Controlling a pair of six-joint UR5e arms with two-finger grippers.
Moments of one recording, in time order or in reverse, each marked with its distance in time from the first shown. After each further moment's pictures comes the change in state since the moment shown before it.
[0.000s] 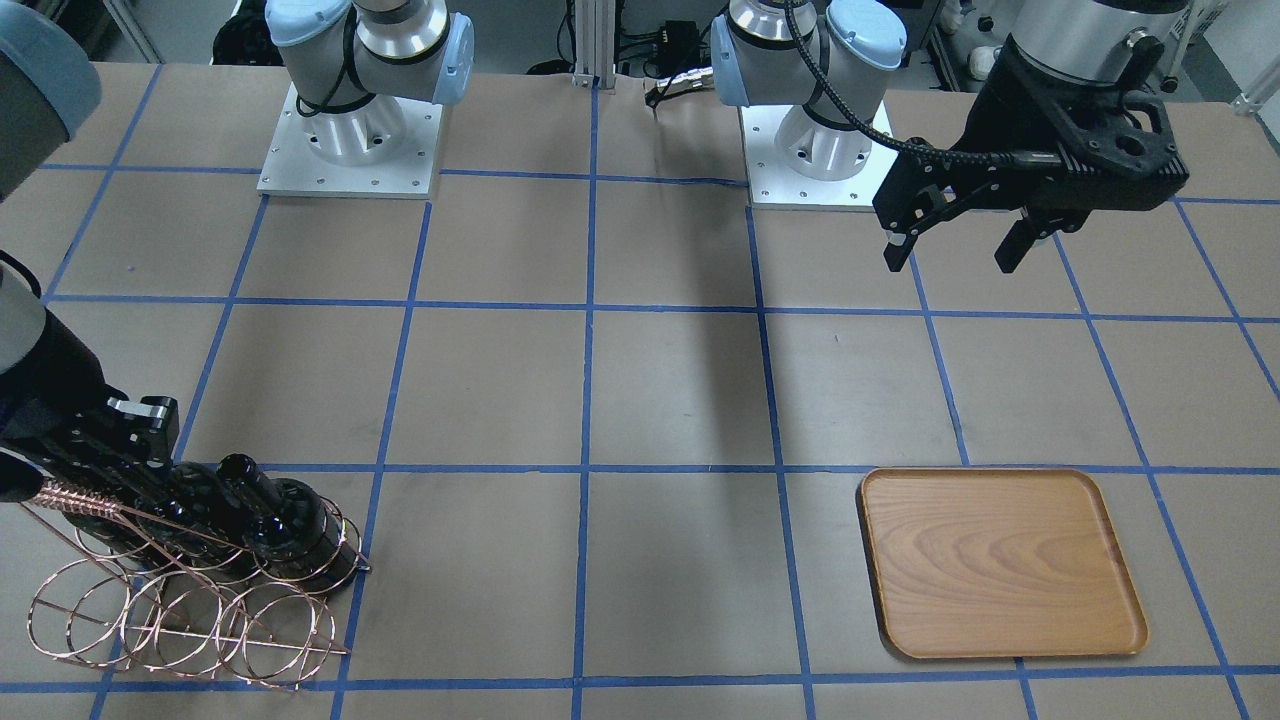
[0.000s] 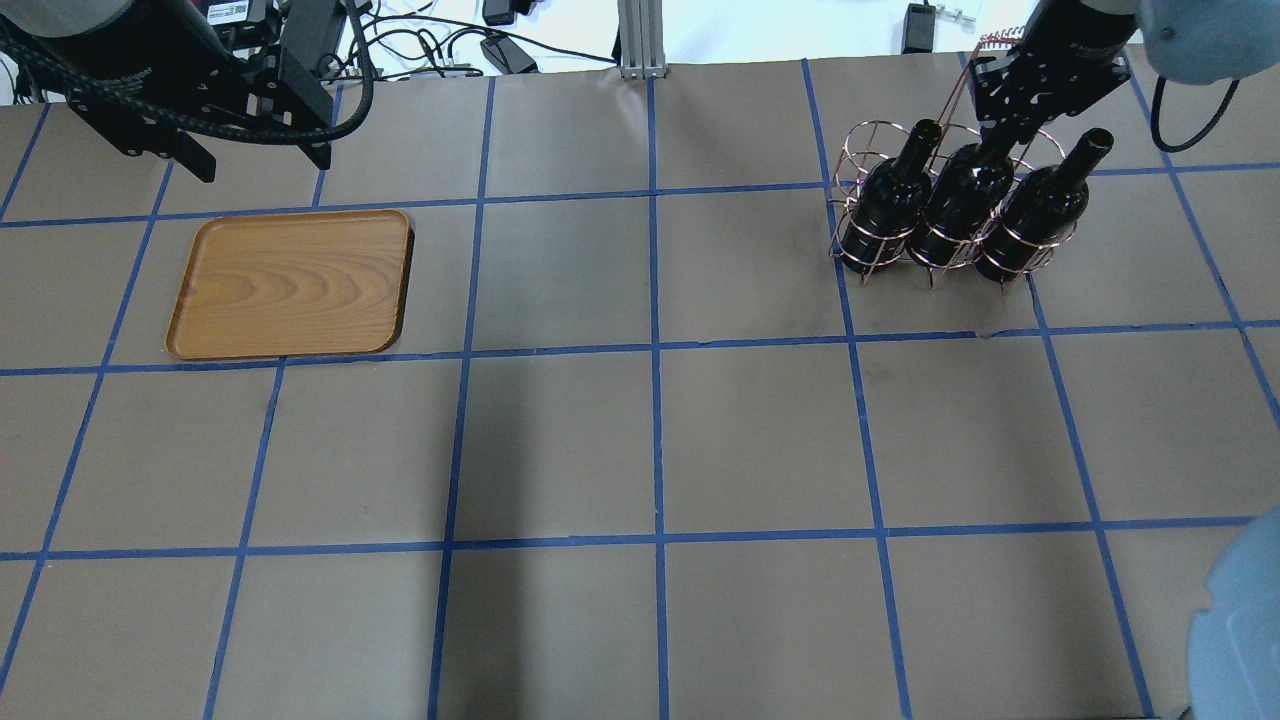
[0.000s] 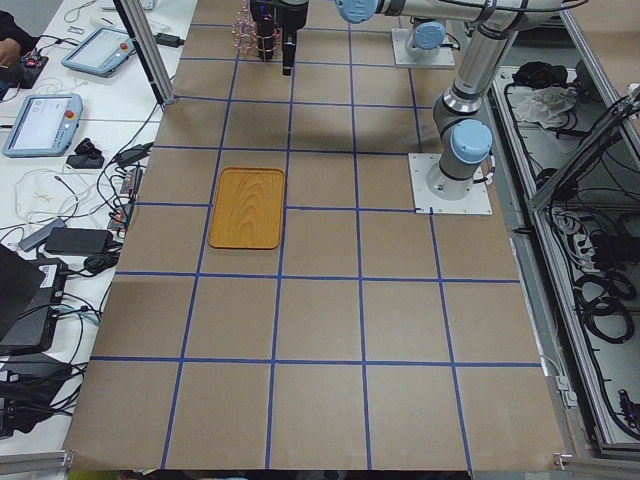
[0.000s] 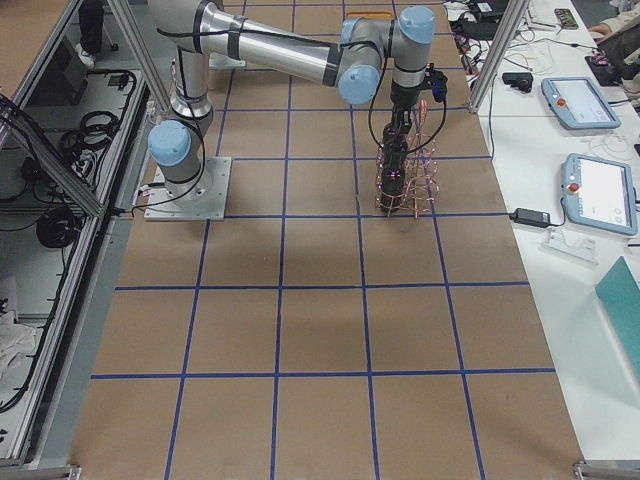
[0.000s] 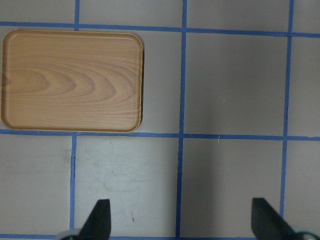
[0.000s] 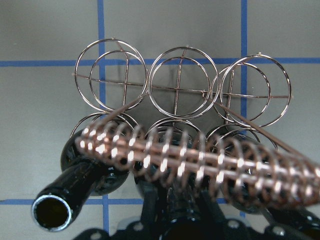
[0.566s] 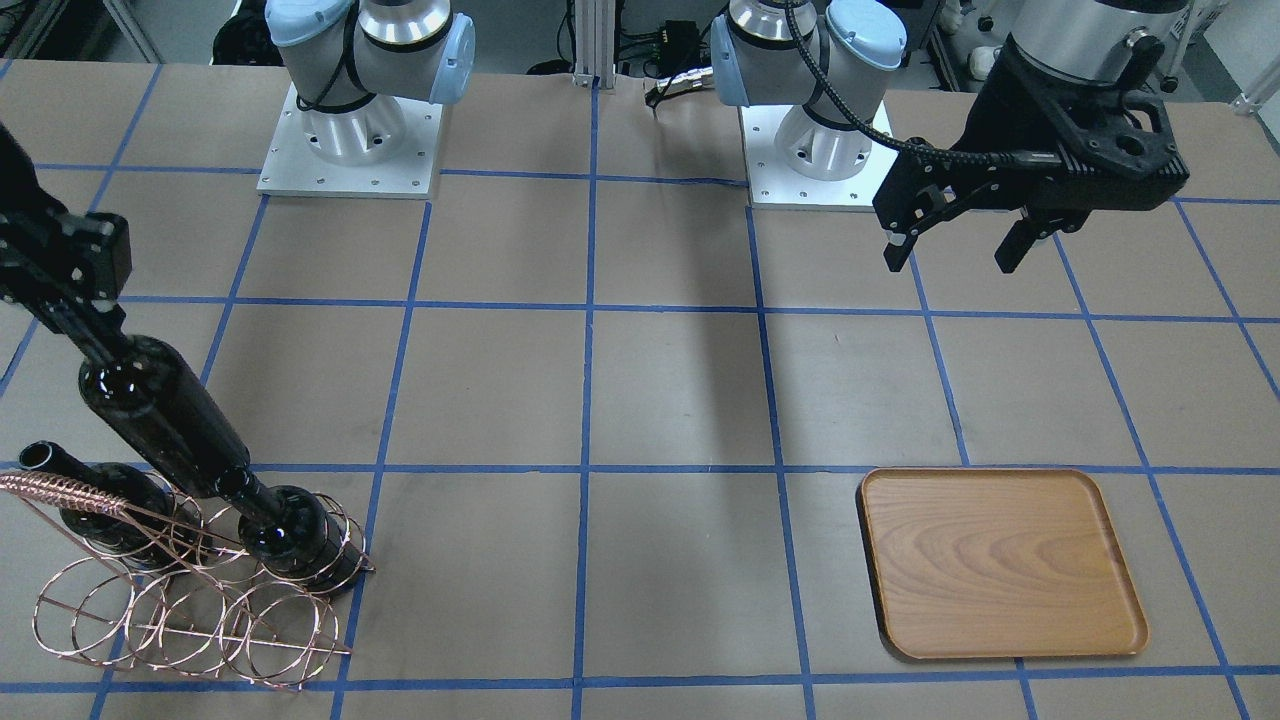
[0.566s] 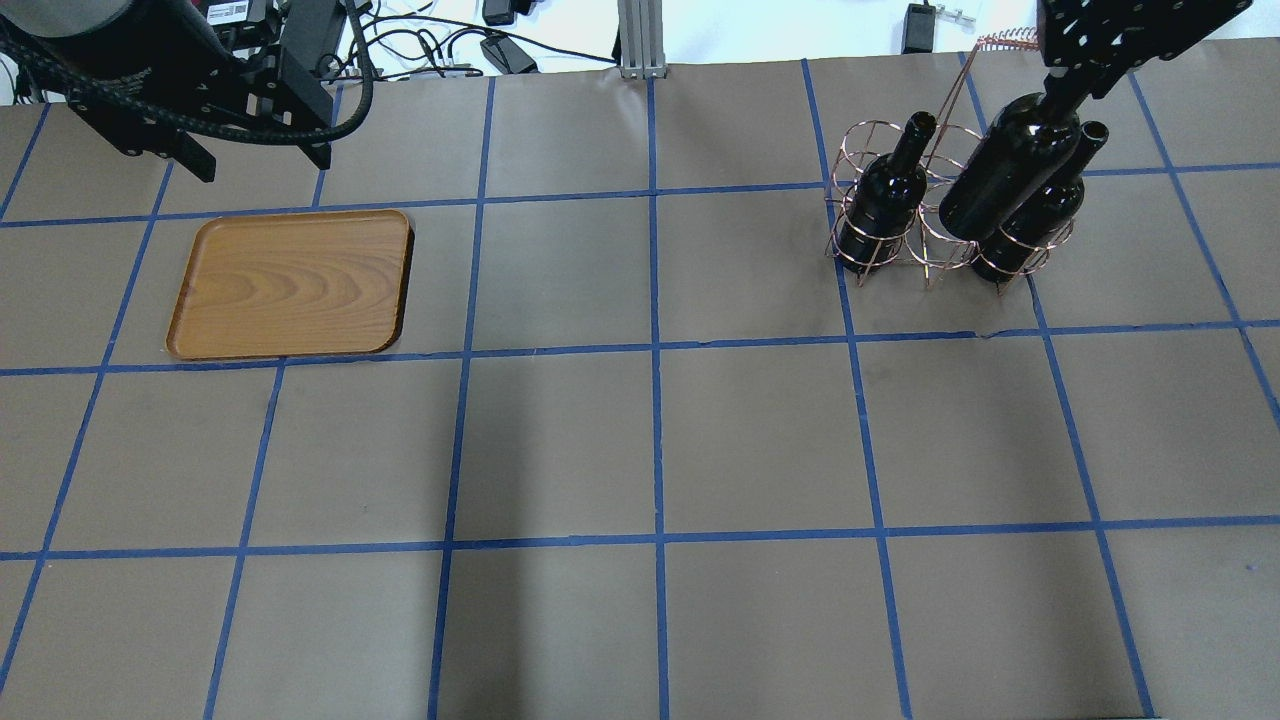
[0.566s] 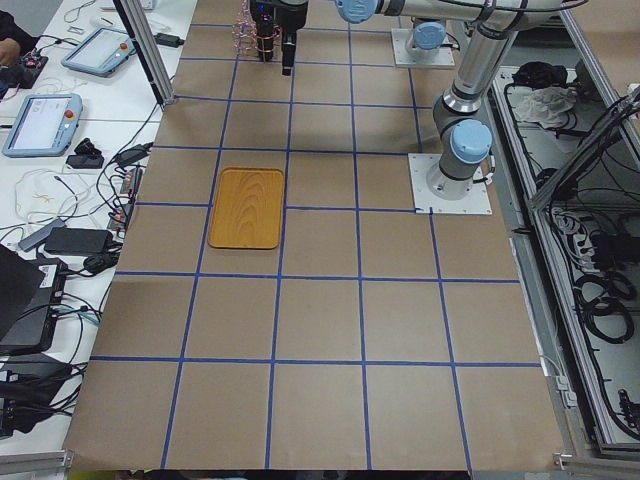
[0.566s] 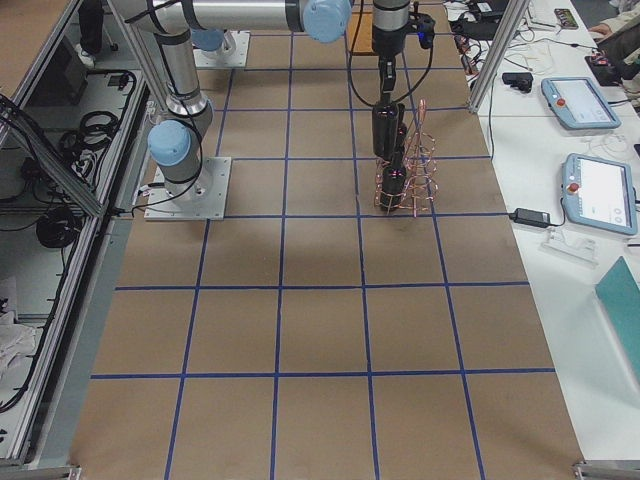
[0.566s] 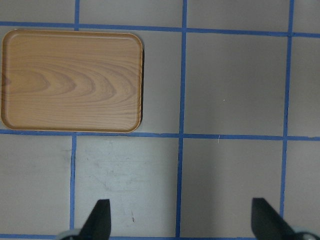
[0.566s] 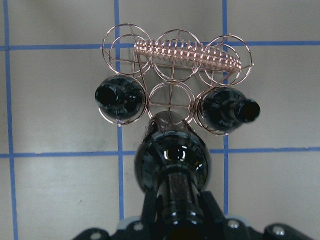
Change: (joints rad) left arm 0.000 0.000 0.000 0.000 0.000 0.000; right arm 0.001 -0.194 -0.084 0.266 -0.019 0.012
